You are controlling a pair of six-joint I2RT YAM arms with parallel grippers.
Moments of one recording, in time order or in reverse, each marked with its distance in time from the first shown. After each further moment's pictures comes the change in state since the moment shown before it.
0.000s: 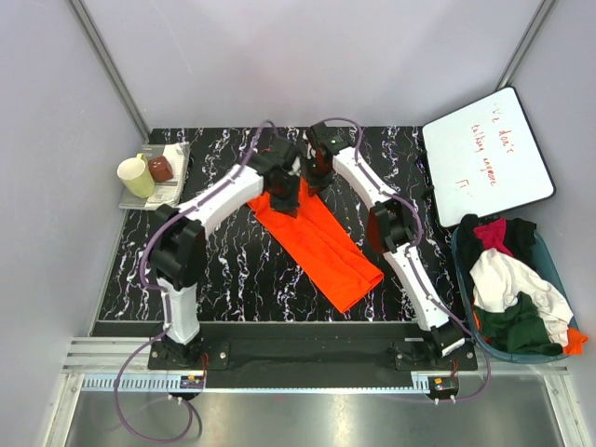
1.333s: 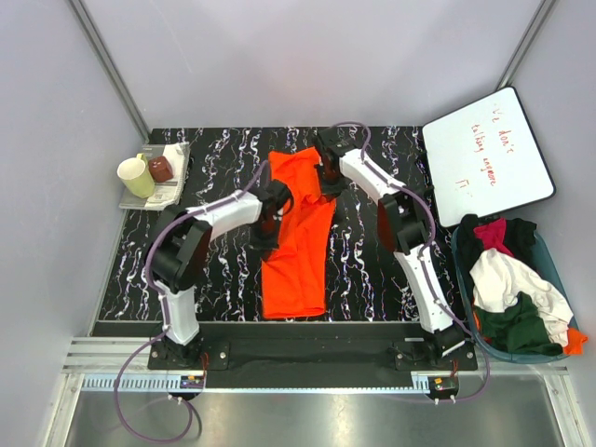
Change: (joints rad) left arm -0.071 -0.027 -0.404 -0.013 -0.118 0.011; right arm -0.012 -0.191 -0.417 0.137 0.170 -0.004
